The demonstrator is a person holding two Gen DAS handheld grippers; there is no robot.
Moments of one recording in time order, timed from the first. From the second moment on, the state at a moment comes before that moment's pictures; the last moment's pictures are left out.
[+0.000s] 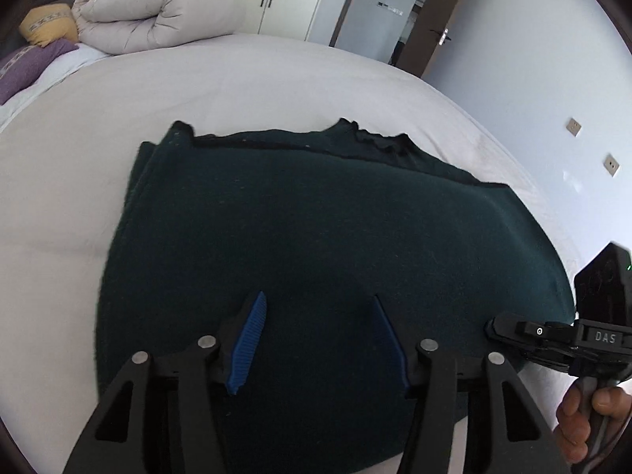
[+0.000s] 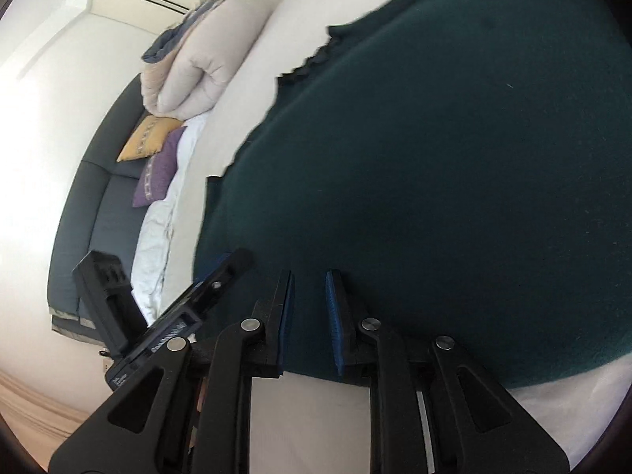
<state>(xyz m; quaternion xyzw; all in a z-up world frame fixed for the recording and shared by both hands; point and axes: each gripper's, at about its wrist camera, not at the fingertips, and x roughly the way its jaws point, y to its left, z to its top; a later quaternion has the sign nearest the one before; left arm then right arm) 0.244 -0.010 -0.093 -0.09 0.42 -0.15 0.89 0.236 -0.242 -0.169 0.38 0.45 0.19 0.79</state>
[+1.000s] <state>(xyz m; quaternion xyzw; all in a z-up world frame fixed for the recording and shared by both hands) 0.247 0.125 -0.124 -0.37 0.53 -0.18 0.75 0.290 -0.174 -0.114 0.40 0.39 0.28 0.78</state>
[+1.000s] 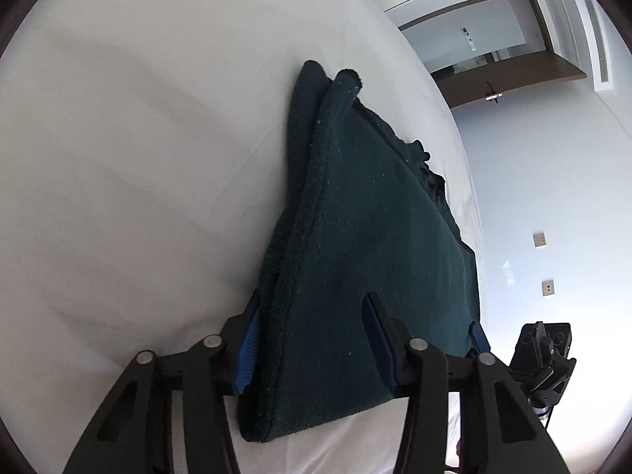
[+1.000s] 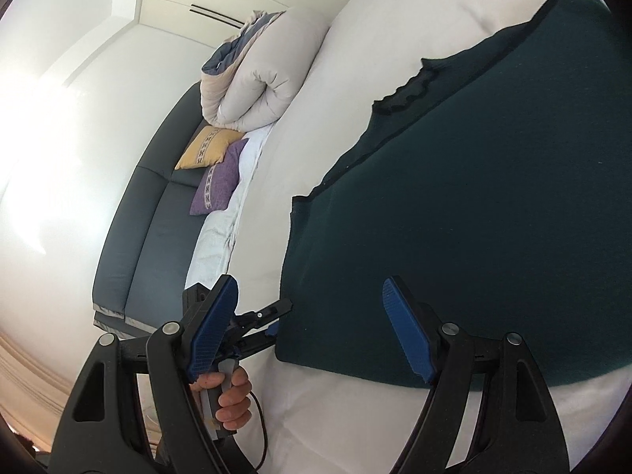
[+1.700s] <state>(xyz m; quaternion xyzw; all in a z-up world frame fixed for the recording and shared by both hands) 0.240 0.090 -0.063 -0.38 0.47 -0.22 0.77 0.364 -0.132 -0.179 0.45 0.46 0.32 0.70</state>
